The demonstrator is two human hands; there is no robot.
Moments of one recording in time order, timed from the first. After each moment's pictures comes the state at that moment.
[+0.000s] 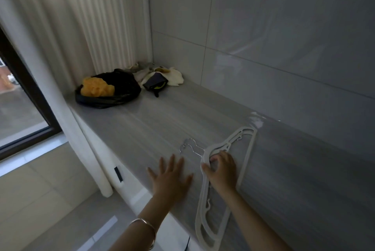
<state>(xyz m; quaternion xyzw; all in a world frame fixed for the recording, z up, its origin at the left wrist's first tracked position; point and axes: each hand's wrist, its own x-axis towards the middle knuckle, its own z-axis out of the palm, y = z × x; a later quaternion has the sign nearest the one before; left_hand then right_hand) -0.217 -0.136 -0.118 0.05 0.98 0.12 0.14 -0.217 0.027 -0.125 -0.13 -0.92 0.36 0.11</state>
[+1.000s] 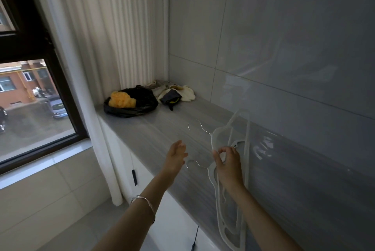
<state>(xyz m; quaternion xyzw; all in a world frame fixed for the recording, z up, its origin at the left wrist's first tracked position) -0.194 -0.156 -0.025 -0.07 0.70 0.71 0.08 -0.180 0.004 -0.046 -0.06 -0.86 0.47 0.20</state>
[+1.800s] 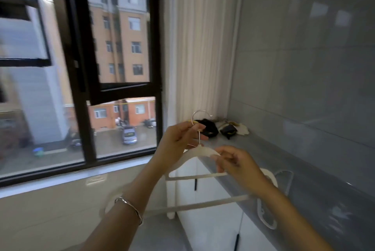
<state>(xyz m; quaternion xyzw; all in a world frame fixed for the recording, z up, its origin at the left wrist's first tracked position) 0.140 -0.273 0.187 0.12 0.78 0.56 -0.26 0.087 -0.091 0.147 0.37 -0.75 0.55 0.01</state>
